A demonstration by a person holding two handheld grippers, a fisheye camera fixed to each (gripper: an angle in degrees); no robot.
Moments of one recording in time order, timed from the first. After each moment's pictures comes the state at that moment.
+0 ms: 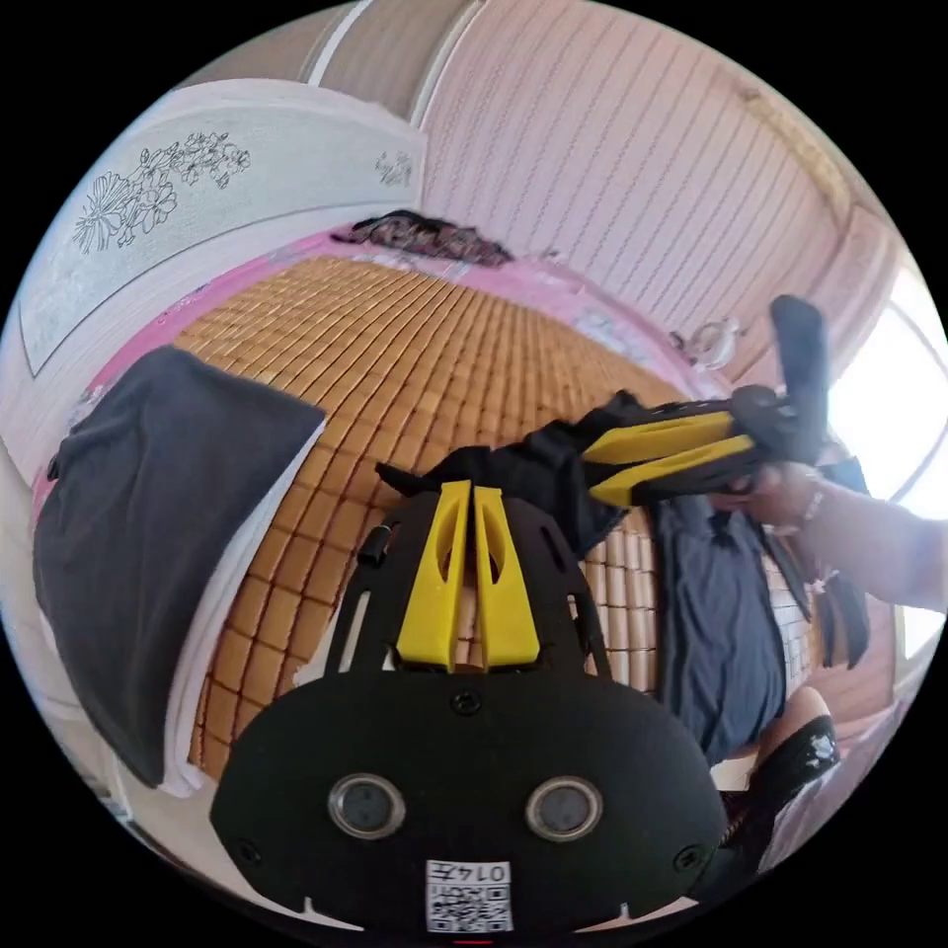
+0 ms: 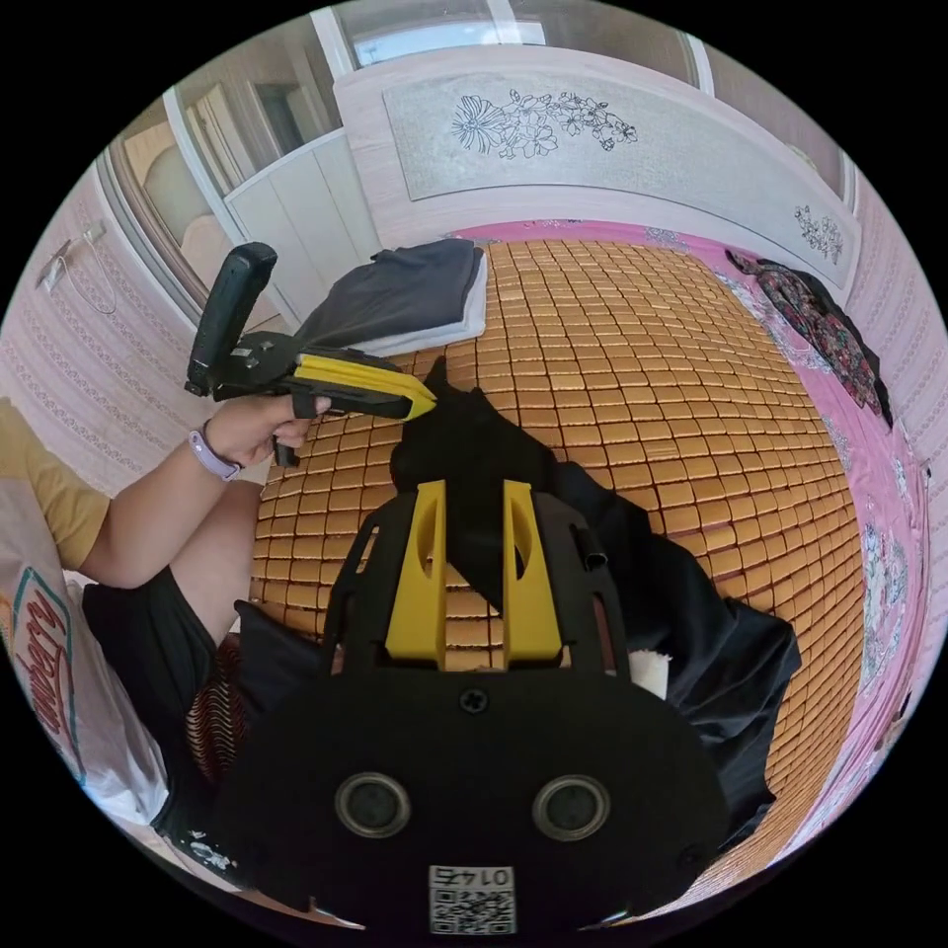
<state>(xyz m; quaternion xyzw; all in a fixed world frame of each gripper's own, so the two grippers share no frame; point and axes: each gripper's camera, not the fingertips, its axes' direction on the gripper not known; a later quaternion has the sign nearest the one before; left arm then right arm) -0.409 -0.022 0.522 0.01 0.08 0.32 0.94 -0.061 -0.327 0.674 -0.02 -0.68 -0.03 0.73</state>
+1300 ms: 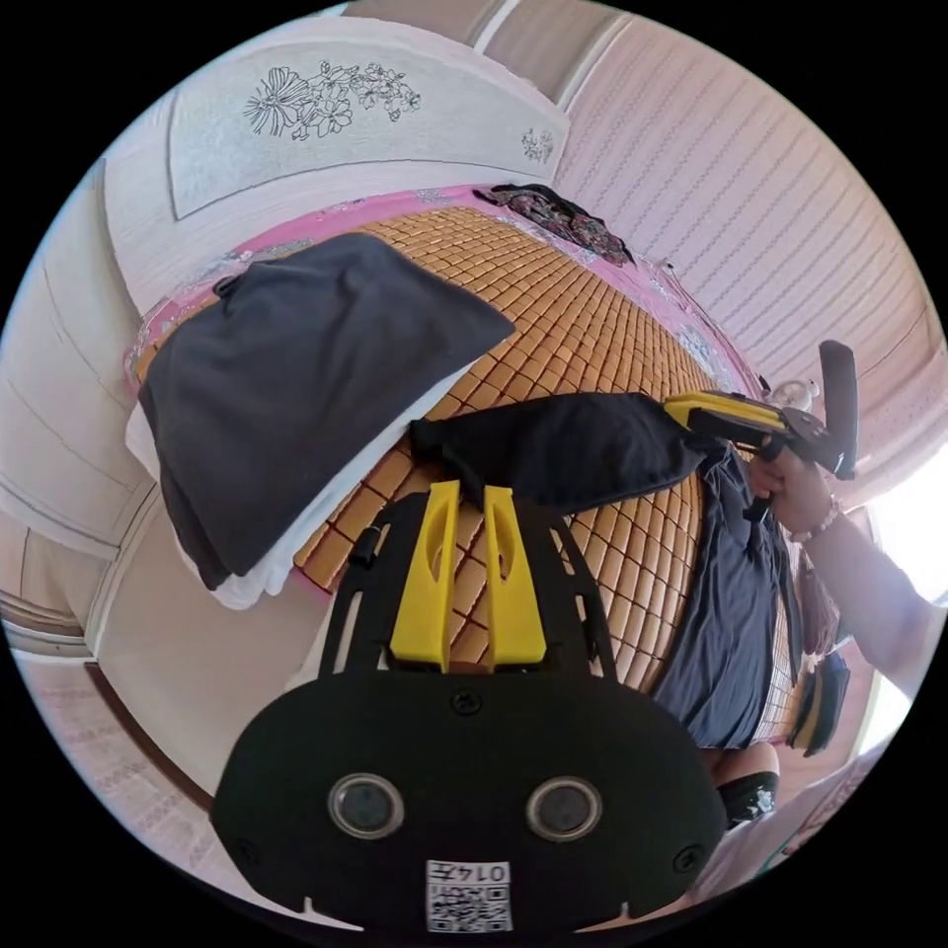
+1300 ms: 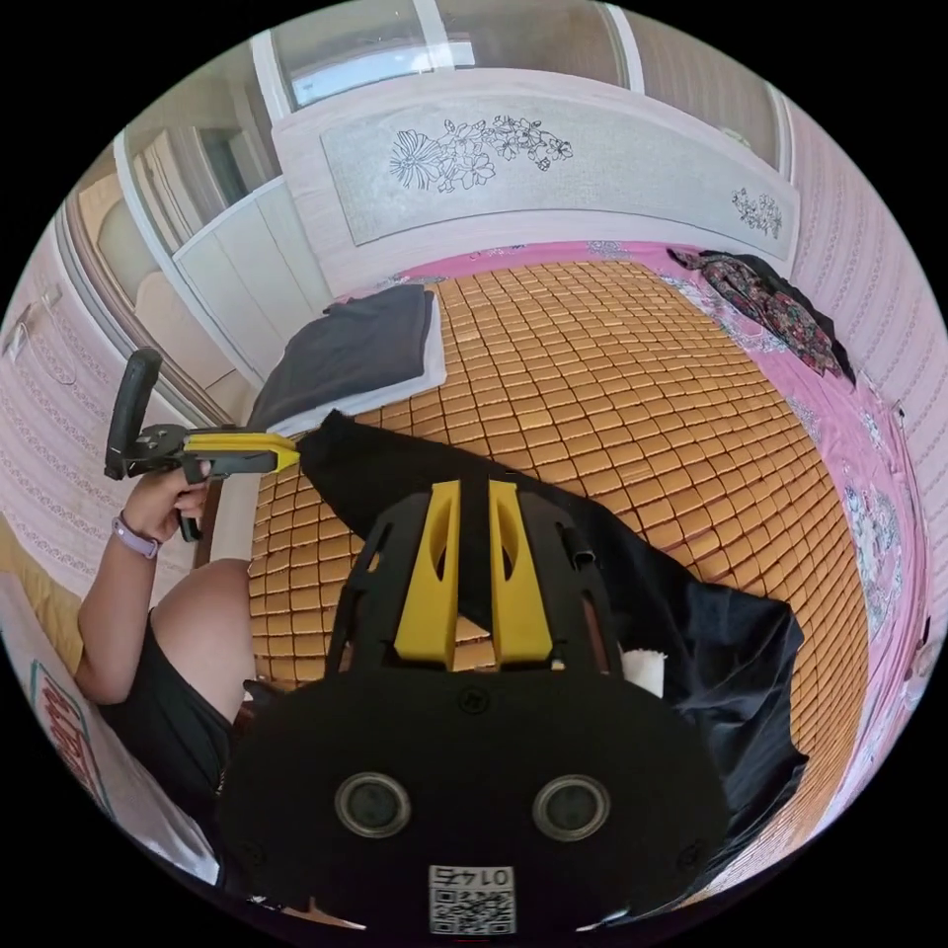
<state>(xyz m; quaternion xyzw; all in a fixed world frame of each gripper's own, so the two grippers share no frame) -0.497 -0.010 0.468 -0.04 -0.05 0.17 0.98 -0.145 -0.294 0.693 -0.06 -0.65 0.03 0.76</state>
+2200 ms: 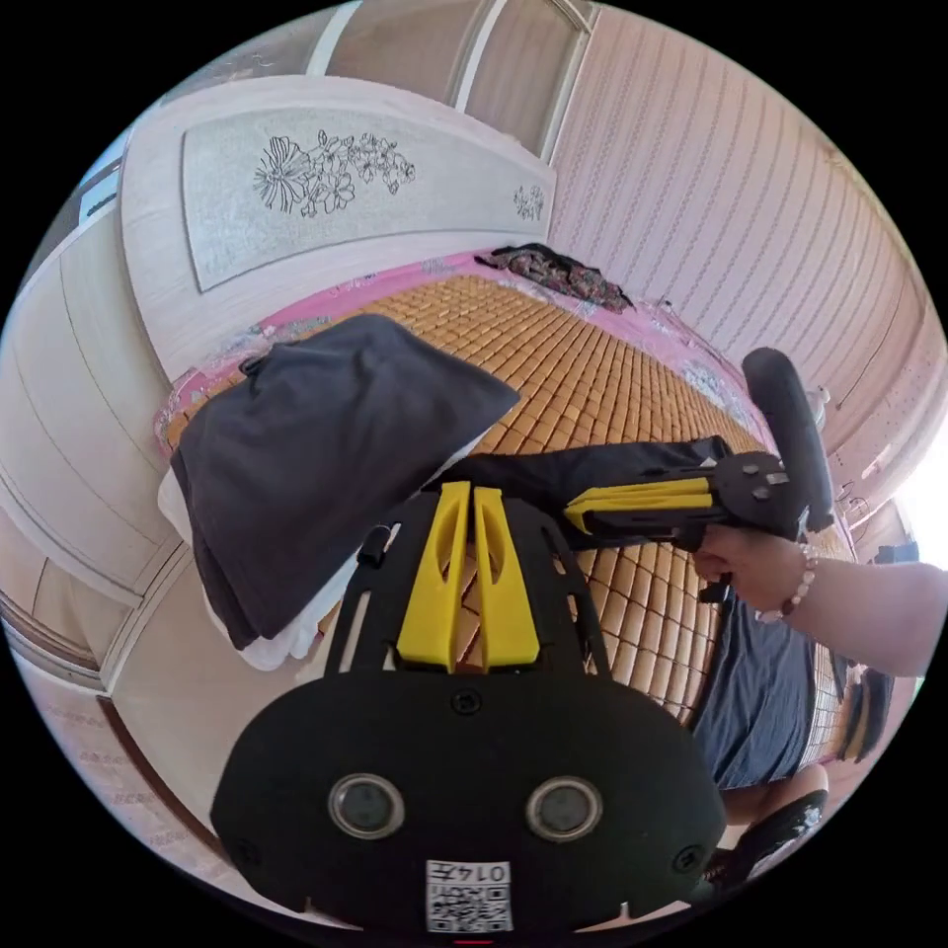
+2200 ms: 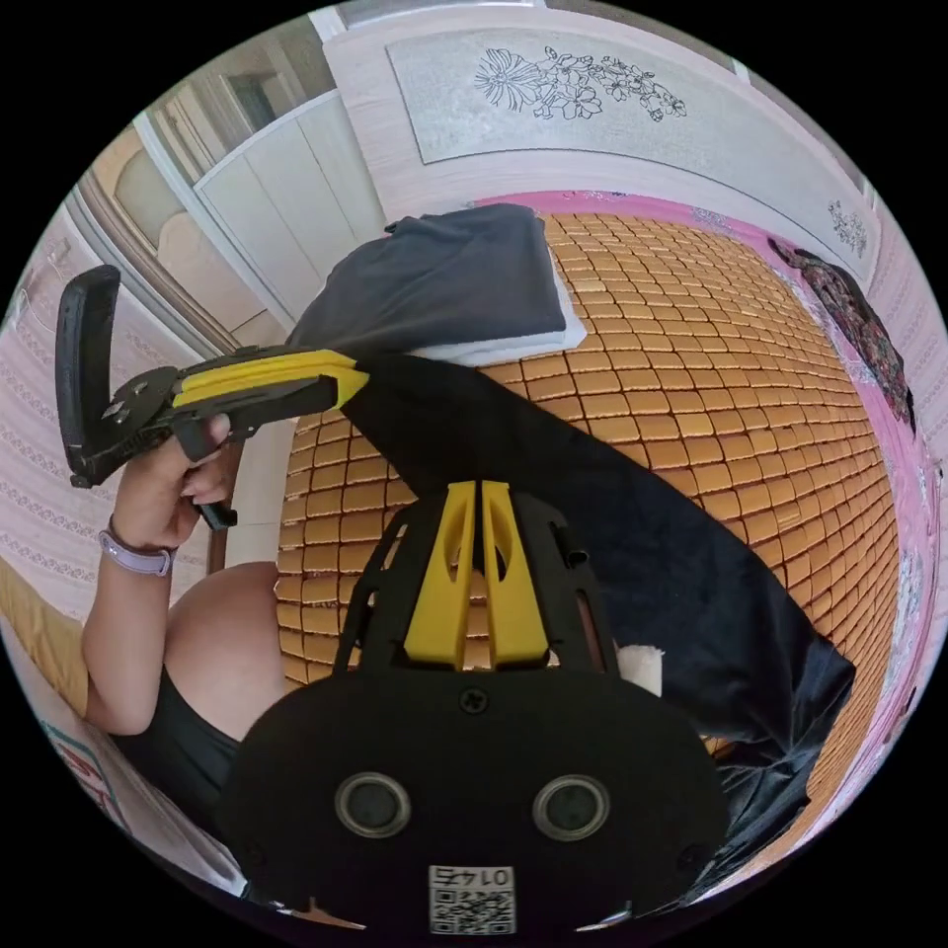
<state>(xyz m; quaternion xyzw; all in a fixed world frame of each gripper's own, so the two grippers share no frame) -0.472 0.014 0.460 0.08 -0.07 0.20 0.97 -0.206 -0.325 0.573 -0.07 -0.69 -0.02 0.72</state>
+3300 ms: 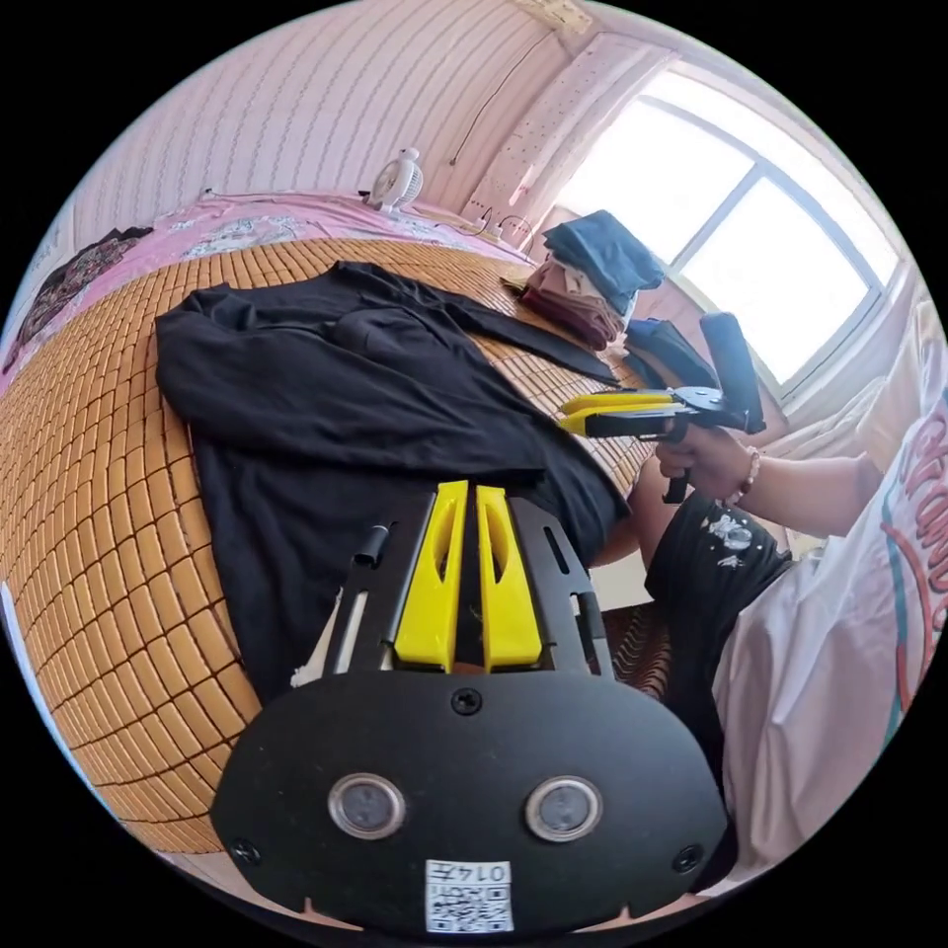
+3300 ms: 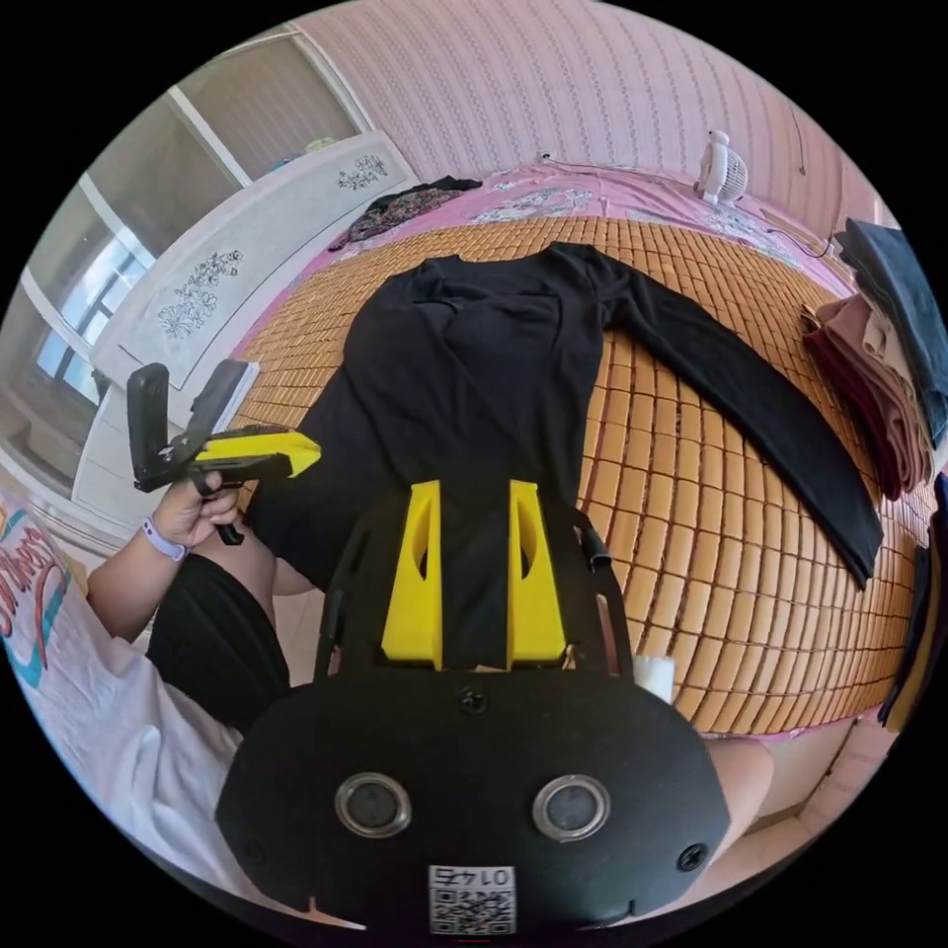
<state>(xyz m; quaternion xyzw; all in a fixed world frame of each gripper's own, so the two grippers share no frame) -0.178 0.228 0.563 -0.23 0.24 0.56 0.76 0.109 -0.014 0.414 -0.27 -0.45 0.39 0.76</state>
